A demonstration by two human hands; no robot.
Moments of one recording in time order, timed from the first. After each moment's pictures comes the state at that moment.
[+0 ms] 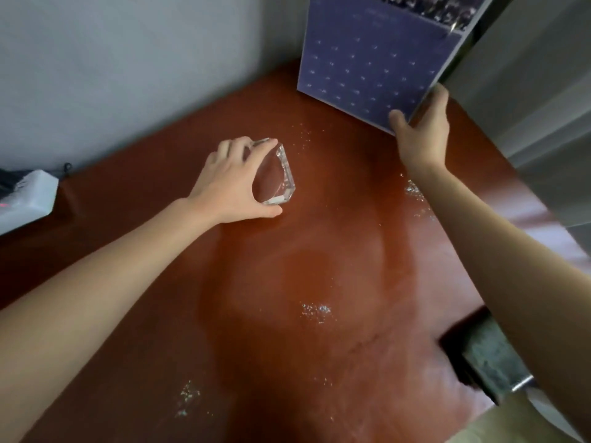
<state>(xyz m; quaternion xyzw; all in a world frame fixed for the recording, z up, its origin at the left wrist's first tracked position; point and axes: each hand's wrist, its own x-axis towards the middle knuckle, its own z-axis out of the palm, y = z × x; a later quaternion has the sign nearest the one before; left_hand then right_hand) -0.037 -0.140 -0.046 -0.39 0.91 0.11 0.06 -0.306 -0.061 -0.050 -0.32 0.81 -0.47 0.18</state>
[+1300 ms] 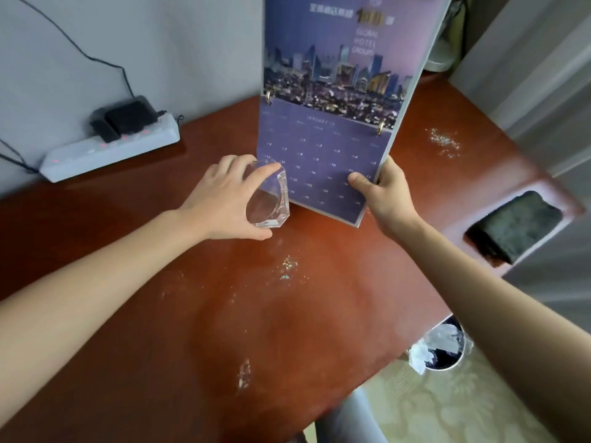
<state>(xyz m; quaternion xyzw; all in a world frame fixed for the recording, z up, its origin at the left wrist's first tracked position) 0.184 -0.018 0.024 -0.31 0.95 0.05 0.04 -0.043 0.092 0.018 -0.35 0.68 -0.54 0.35</state>
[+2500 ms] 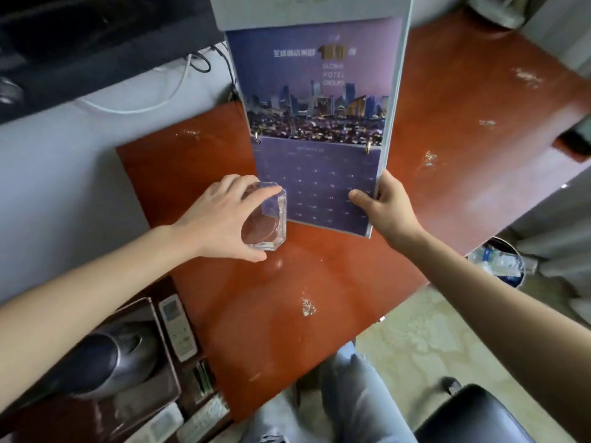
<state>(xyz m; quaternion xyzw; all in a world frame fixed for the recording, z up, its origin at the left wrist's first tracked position) 0.610 0.088 0.048 -0.29 0.95 0.07 0.08 0.366 0.201 0.038 -0.39 0.72 -0.46 0.34</state>
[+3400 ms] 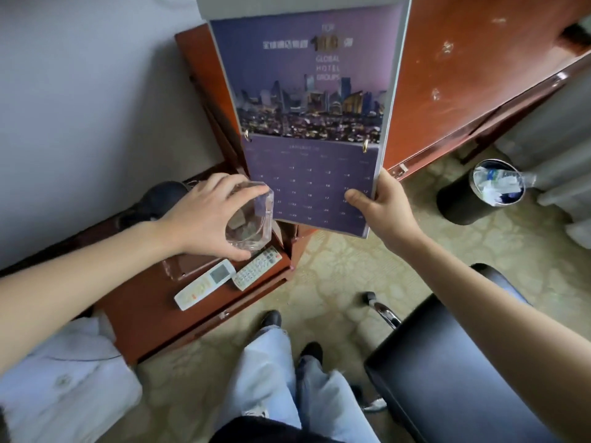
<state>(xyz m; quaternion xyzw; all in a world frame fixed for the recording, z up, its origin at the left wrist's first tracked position) 0.853 0.305 0.020 -0.25 0.96 0.08 0.06 0.604 0.443 0.041 -0.37 0.70 -0.49 0.37</state>
